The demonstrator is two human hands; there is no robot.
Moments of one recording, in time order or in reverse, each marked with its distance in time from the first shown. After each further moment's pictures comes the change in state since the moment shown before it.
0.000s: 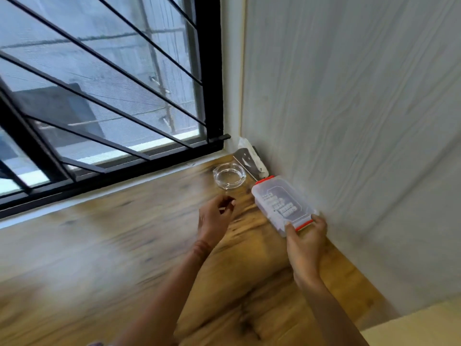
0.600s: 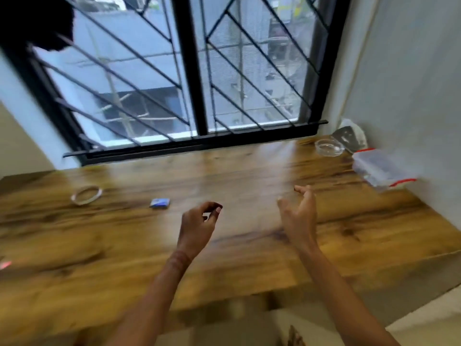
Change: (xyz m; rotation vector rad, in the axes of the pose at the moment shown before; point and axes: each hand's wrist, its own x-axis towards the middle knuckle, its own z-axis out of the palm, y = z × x) left_hand -0.279 -0.066 -0.276 0.222 0.319 -0.087; right_hand -0.294 -0.055 0.039 0.015 -0.464 -0.280
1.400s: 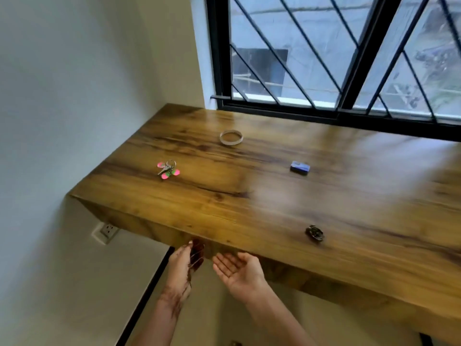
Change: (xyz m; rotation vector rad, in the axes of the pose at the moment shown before) left_hand -0.198 -0.218 -0.200 -0.825 0.667 -1.036; right_hand -0.292 -0.013 0.251 0.732 -0.743 1.419
